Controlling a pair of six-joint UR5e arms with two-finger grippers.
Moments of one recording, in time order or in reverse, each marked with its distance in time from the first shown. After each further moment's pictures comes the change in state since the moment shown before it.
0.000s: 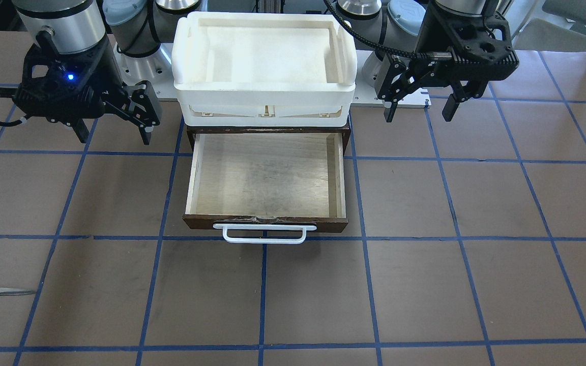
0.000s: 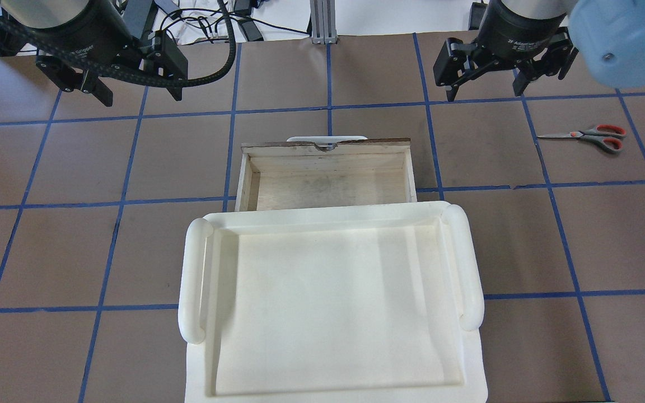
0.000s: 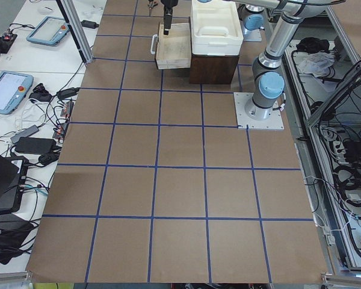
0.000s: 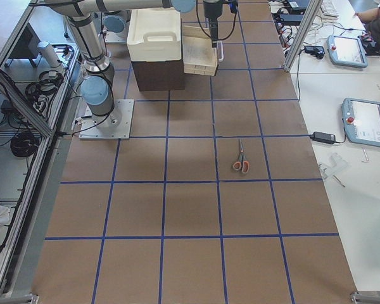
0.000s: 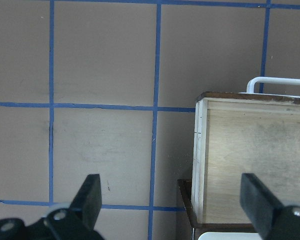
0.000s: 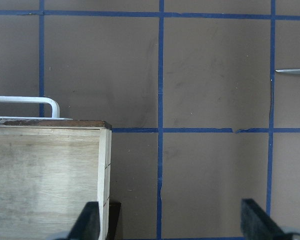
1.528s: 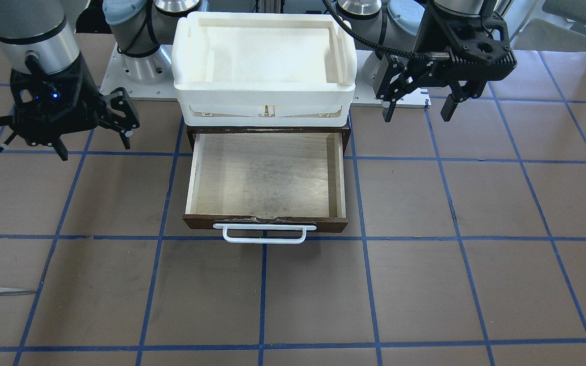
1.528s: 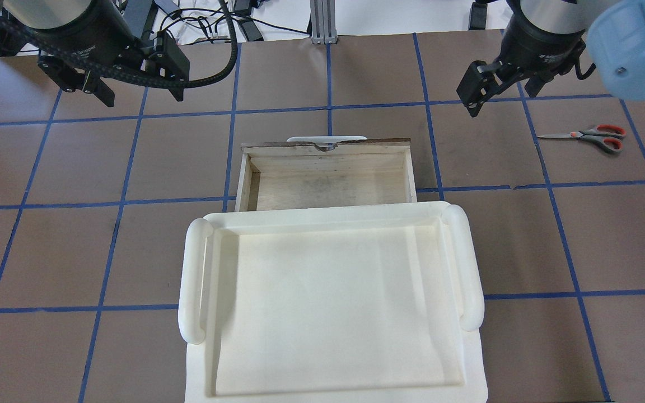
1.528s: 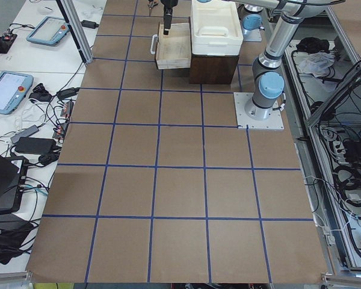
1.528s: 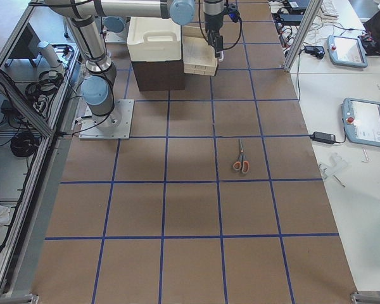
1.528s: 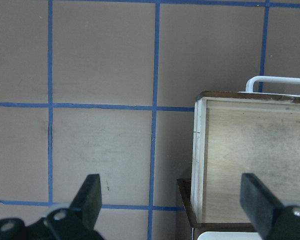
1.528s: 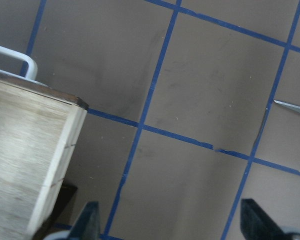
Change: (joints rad) left arm -0.003 -0.001 -0.001 0.001 -0.001 0.001; right arm -0.106 -0.005 0.068 -0.046 0.014 -0.422
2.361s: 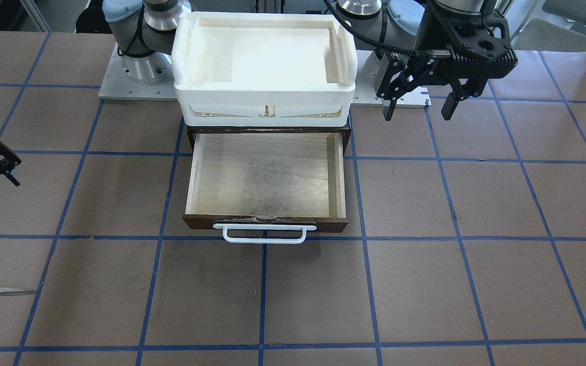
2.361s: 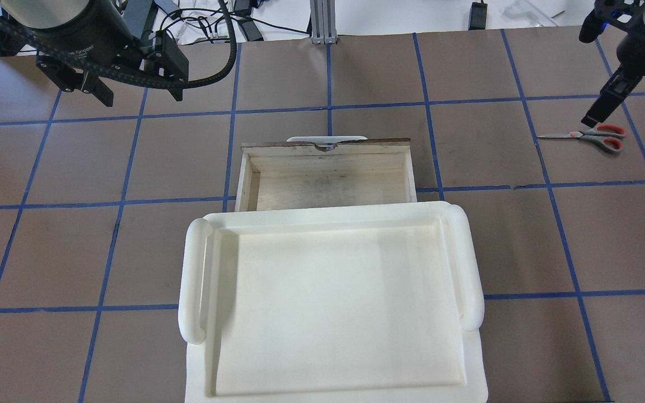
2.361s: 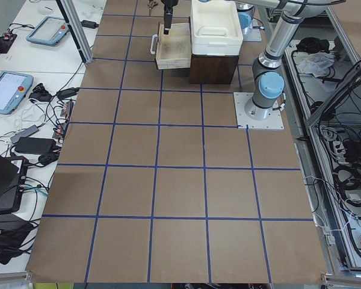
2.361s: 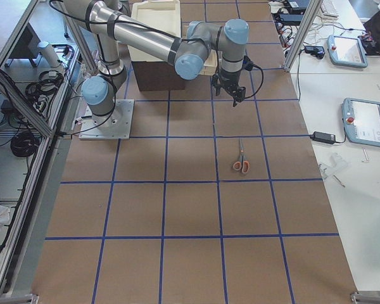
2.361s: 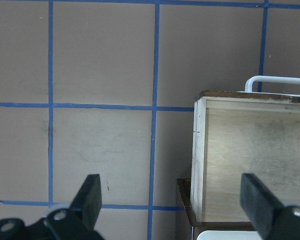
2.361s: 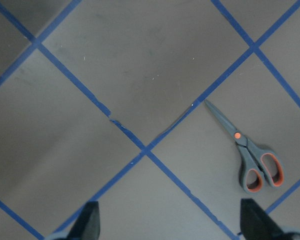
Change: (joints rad) left arm 0.000 0.004 0.000 -0.001 0.000 0.000; right arm -0.340 0.167 0.013 -0.149 -0.003 -0.886
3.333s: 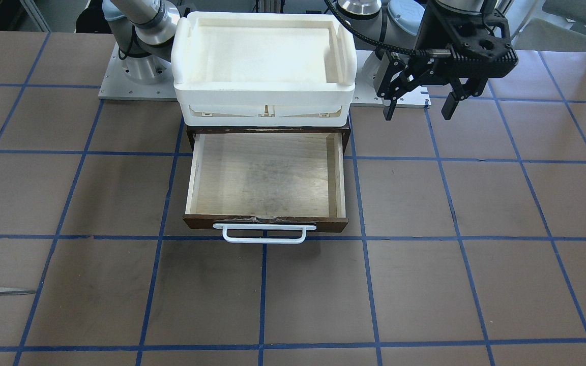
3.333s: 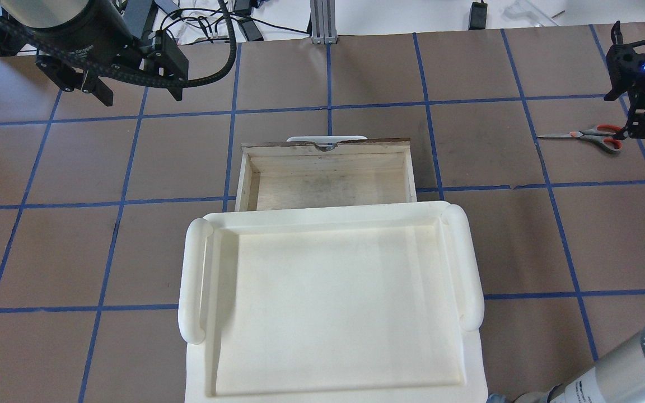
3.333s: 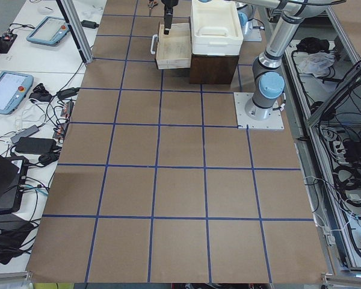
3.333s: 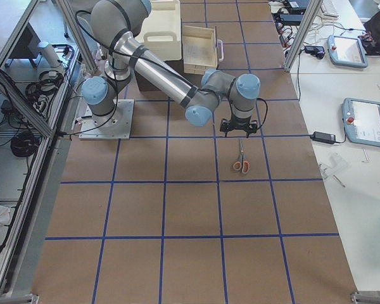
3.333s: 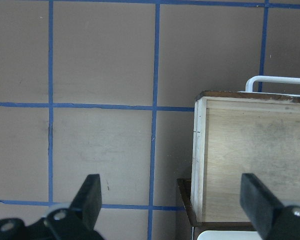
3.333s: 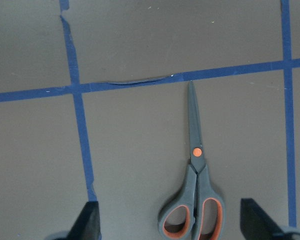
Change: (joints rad) left arm 0.001 -0.001 0.001 0.000 0.000 0.000; right arm -0.146 0.261 -0.037 -0.209 0.096 -0.733
